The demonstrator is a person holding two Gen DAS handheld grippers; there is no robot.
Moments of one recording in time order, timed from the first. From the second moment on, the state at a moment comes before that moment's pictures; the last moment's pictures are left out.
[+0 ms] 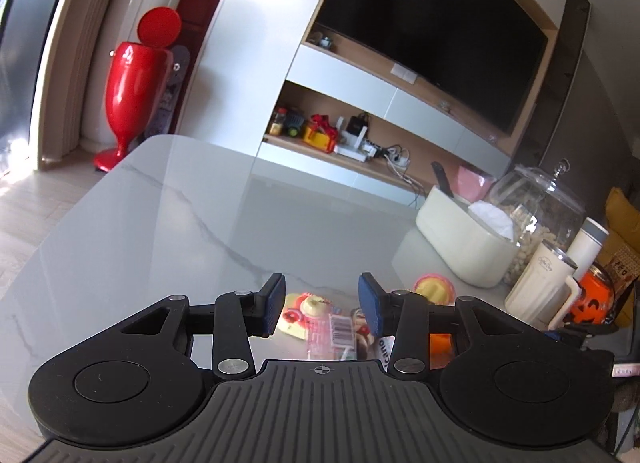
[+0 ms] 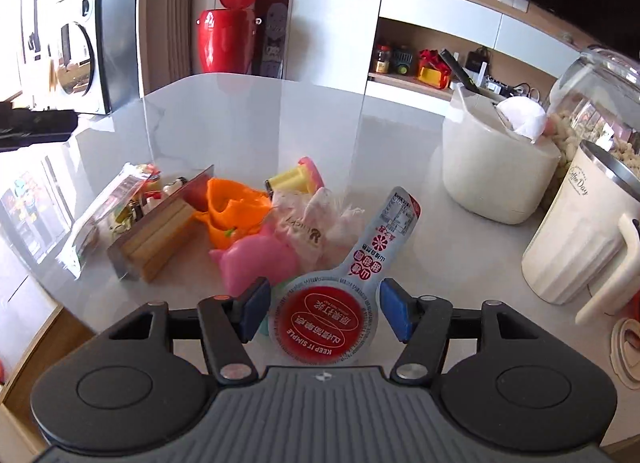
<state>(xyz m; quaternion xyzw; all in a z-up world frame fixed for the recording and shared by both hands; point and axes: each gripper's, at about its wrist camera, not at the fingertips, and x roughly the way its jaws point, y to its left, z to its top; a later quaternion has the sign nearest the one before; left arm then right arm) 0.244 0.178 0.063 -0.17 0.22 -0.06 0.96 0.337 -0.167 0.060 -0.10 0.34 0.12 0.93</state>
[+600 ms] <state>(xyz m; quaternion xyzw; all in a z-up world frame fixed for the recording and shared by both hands) 0.046 0.079 0.024 -0.12 0.41 -0.17 0.89 0.127 -0.203 0.074 -0.05 0.37 0.23 0.90</state>
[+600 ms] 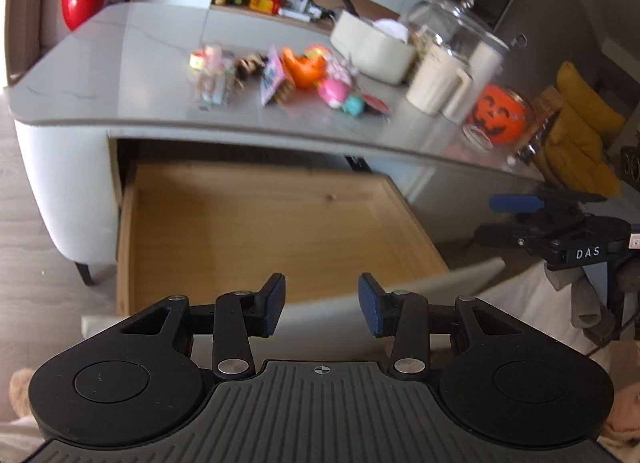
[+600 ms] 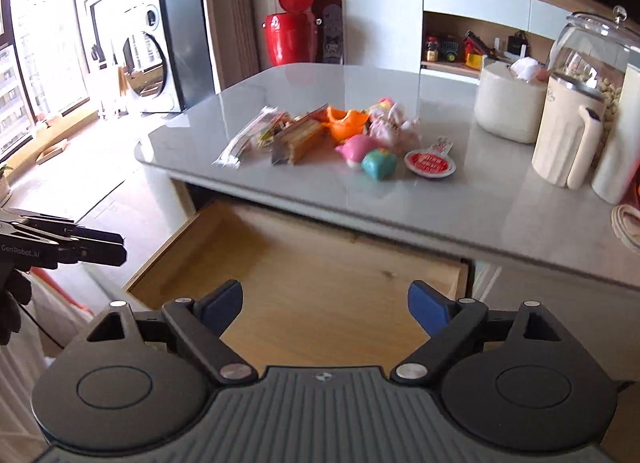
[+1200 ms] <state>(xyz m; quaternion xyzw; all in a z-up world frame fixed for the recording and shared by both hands) 0.060 0.059 -0.035 -0.12 0.43 -0.02 0.89 0.124 -0.162 -0.033 0.01 0.52 0.11 0.85</state>
